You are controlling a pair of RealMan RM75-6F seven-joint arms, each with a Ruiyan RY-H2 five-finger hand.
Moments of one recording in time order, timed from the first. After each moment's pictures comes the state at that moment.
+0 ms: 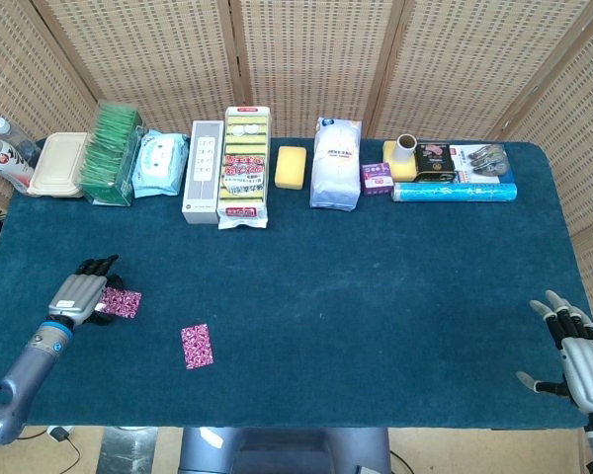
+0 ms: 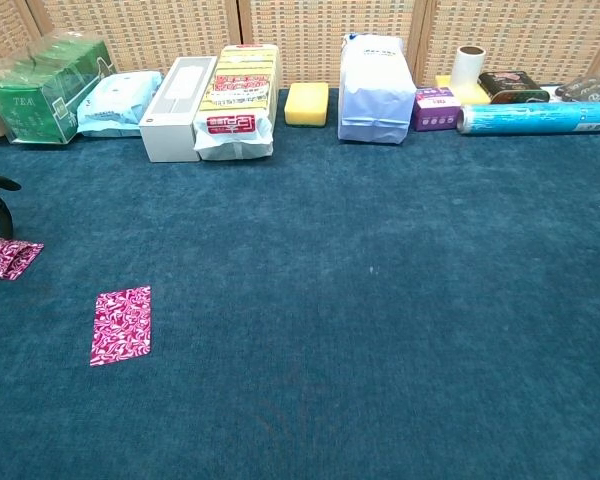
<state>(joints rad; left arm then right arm) -0.51 -1.35 -0.03 -1.25 1.22 0.81 0.04 0.06 -0.99 0.02 -1.71 -1.47 1.39 0.13</state>
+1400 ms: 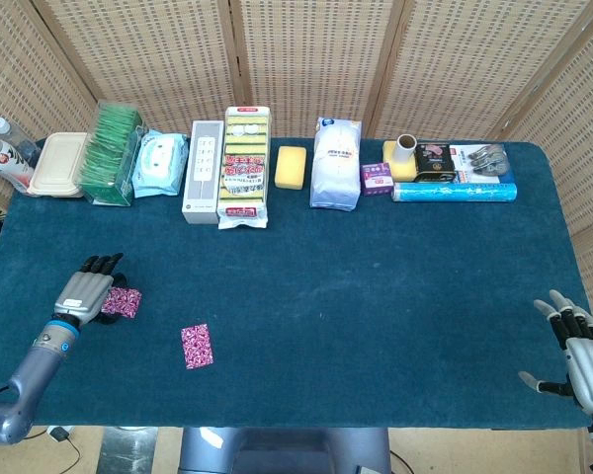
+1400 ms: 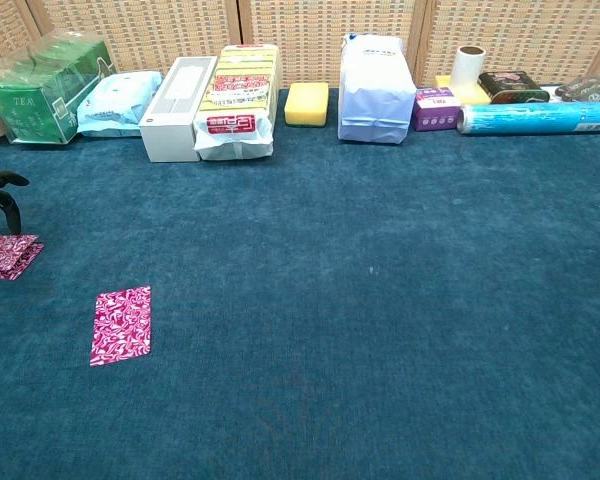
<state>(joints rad) -0.53 -1.35 -0.03 -1.30 1.16 0.84 0.19 0.05 -0.97 0.02 -1.71 -1.47 1.39 0.15</state>
